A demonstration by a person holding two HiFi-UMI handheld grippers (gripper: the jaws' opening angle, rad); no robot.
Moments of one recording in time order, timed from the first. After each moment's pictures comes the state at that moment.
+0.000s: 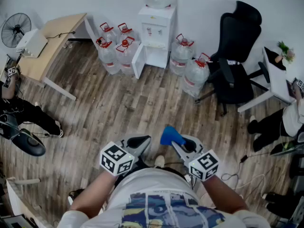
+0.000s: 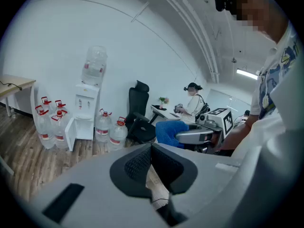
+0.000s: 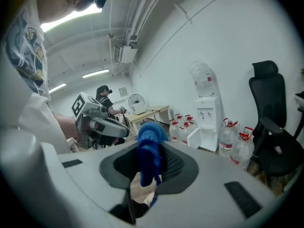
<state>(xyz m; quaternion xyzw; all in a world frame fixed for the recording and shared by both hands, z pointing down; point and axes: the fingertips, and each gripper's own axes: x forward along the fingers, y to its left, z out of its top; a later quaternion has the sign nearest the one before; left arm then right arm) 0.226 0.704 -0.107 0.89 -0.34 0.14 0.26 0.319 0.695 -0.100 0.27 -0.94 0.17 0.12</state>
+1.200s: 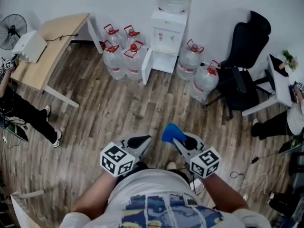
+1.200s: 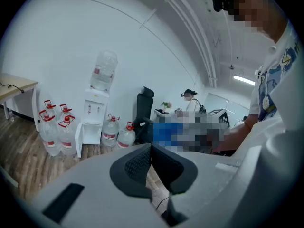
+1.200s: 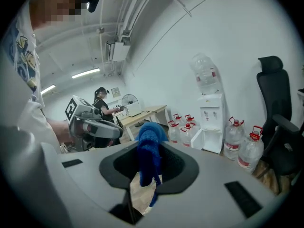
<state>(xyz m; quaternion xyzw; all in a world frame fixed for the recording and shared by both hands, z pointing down) 0.065 0.632 -0.109 0.90 -0.33 0.13 0.26 0.162 0.614 -0.095 0.31 -0.92 0.20 0.13</state>
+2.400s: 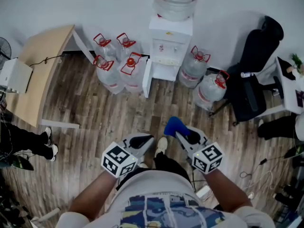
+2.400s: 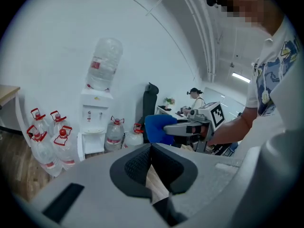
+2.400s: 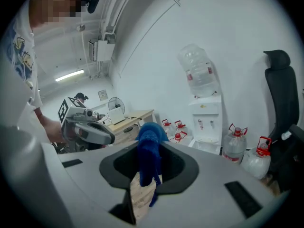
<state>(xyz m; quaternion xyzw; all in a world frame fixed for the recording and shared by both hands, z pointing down) -0.006 0.377 -0.094 0.91 -0.27 0.17 0.26 0.091 0.346 -0.081 0.36 -0.90 0.22 0.12</state>
